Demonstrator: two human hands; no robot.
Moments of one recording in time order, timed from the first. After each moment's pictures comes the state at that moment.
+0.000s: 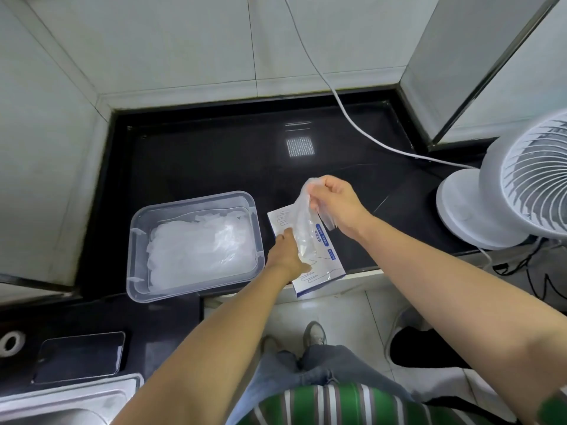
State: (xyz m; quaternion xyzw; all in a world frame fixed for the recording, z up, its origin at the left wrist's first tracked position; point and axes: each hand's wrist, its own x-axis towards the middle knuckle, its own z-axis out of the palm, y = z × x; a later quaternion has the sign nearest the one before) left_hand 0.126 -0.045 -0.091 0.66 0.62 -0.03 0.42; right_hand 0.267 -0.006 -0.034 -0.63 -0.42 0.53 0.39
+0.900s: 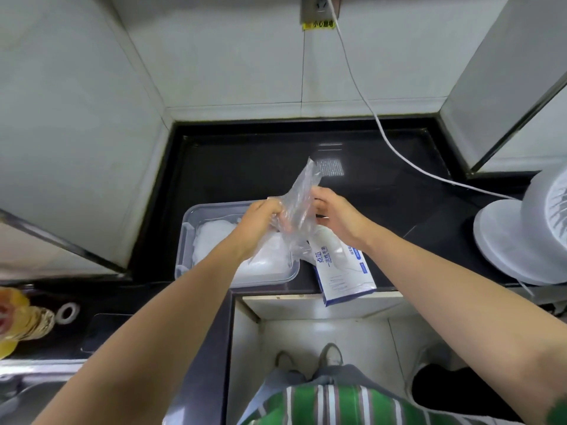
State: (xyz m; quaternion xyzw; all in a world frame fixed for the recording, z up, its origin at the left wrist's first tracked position) left_hand 0.021 -0.013 -0.004 0.48 0.58 0.30 0.59; right_hand 0.208 -0.003 -0.016 -0.48 -0.44 0.68 0.34
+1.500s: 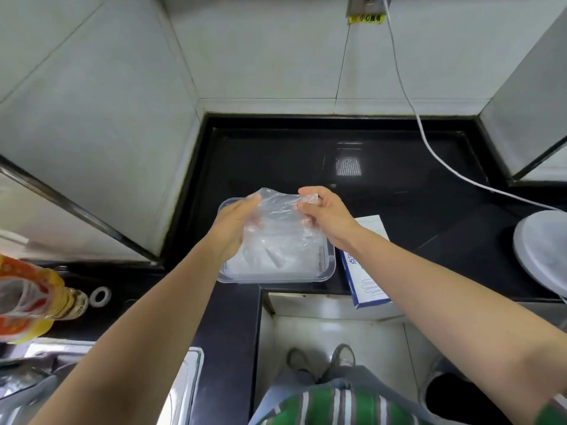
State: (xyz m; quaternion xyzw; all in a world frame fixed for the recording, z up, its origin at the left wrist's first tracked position) left_hand -0.090 -0.012 -0.024 0.32 0.59 0.41 0.62; right_hand 0.115 0.004 -0.023 -0.53 -0.42 0.63 0.39
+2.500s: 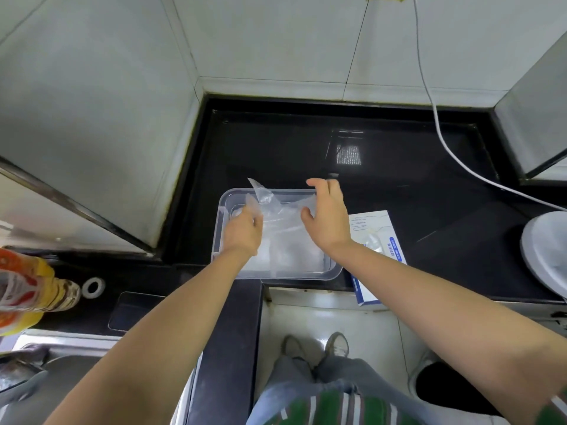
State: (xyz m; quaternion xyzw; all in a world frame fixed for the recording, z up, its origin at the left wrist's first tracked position) left_hand -0.080 -0.011 -0.072 0.55 0.76 0.15 0.30; right_hand 0.092 0.001 -0.052 -0.64 -0.68 0.21 0.28
